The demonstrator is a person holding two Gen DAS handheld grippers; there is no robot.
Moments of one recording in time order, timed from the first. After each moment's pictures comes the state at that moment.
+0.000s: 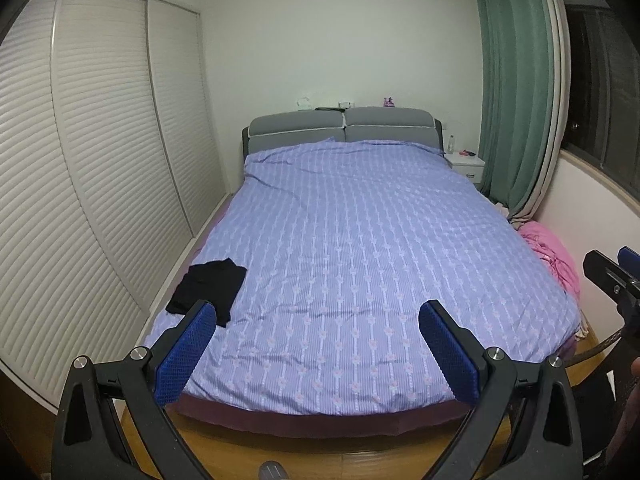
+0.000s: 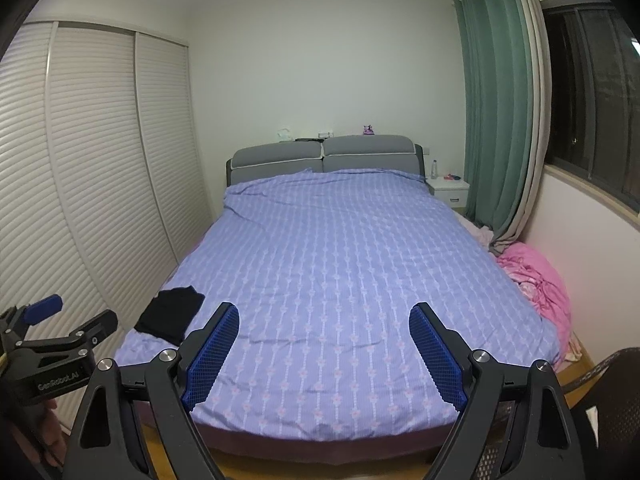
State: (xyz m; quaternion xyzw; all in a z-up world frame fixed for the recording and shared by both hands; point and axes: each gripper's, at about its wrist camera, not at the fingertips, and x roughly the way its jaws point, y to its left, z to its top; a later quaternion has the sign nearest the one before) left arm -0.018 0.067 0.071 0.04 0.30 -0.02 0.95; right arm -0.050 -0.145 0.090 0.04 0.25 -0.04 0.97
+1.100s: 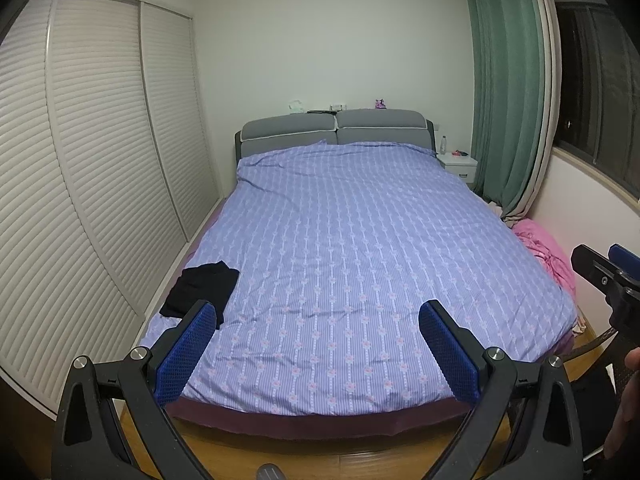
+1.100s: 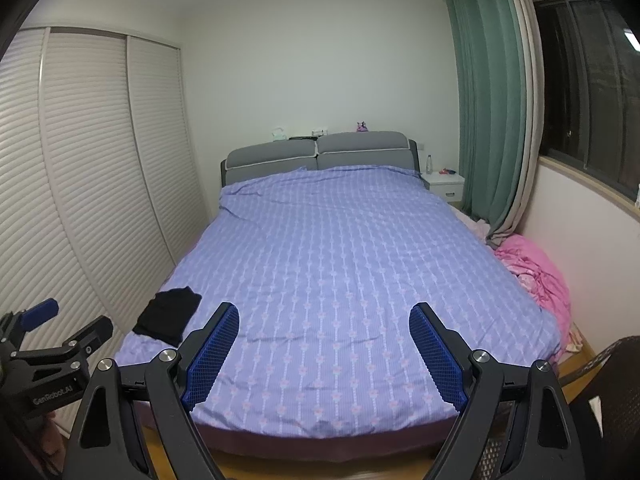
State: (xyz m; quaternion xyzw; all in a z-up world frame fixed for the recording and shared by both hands) left arm -0.027 0.057 0.069 0.05 0.29 -0.03 0.95; right arm -0.056 -0.156 0.085 0.05 0.26 -0.04 0.96
